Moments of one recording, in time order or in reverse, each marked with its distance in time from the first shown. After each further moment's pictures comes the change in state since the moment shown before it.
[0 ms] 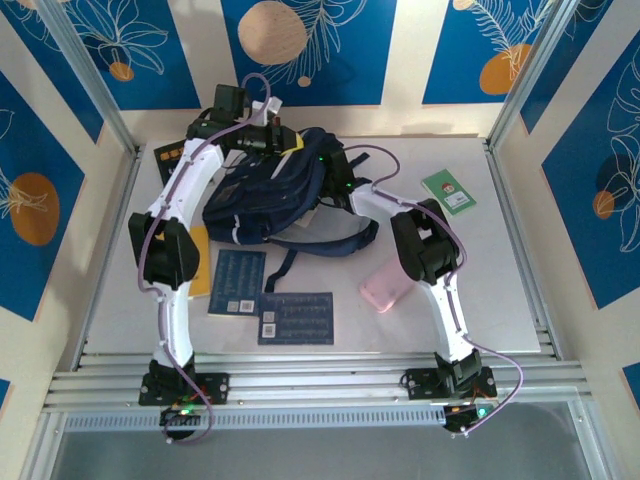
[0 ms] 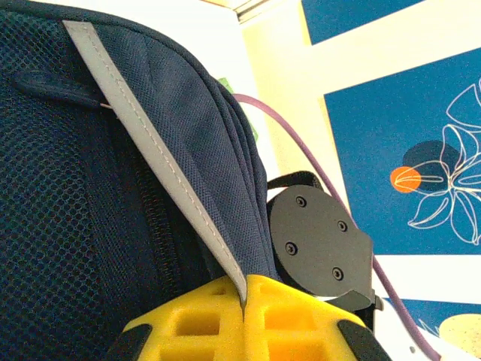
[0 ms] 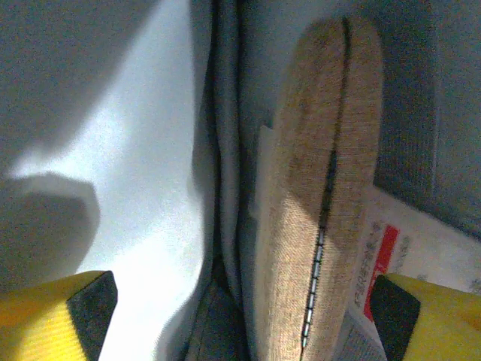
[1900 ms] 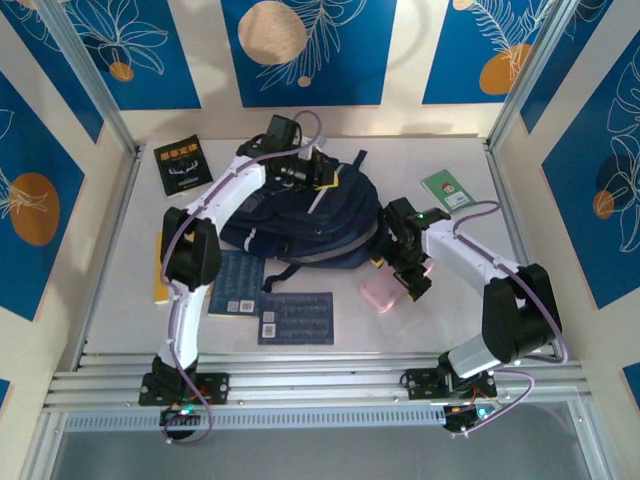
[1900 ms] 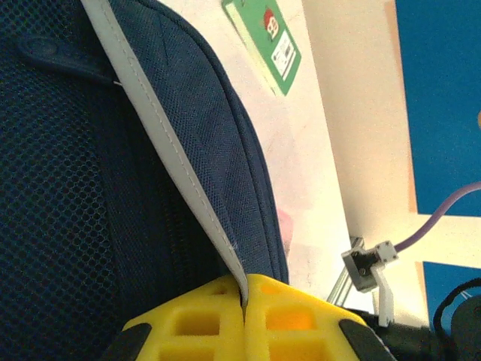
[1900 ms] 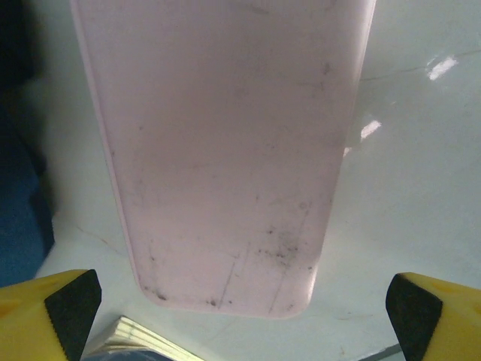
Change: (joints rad) left arm -0.192 0.080 -0.131 0.048 -0.120 0.045; right arm -0.136 -0.776 -0.683 -1.080 0.414 -0.014
